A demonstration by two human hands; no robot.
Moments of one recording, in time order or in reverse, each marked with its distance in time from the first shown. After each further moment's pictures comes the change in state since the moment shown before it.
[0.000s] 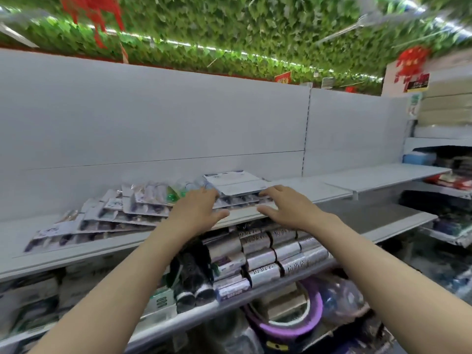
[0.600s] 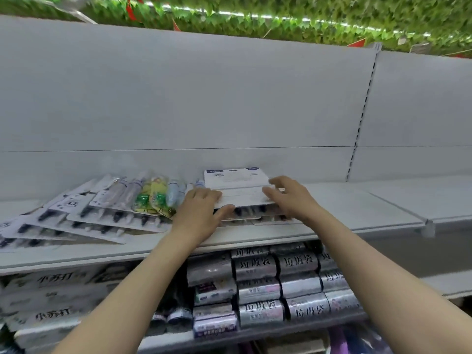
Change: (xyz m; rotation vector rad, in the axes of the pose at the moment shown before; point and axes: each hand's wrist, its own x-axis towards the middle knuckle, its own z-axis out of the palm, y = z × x) left_hand 0.133 0.010 0.110 -0.010 0.132 -0.283; right_hand 0.177 0.129 0.072 0.653 -0.030 0.055
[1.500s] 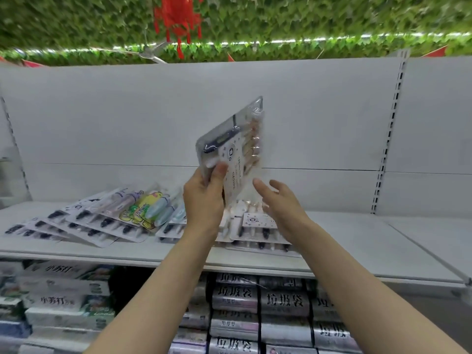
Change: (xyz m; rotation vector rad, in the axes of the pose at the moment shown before) left_hand 0.029 0.162 -0.020 -1.187 0.749 -0.197; right_hand 0.045 0.032 -0.032 0.857 -0.238 0.031
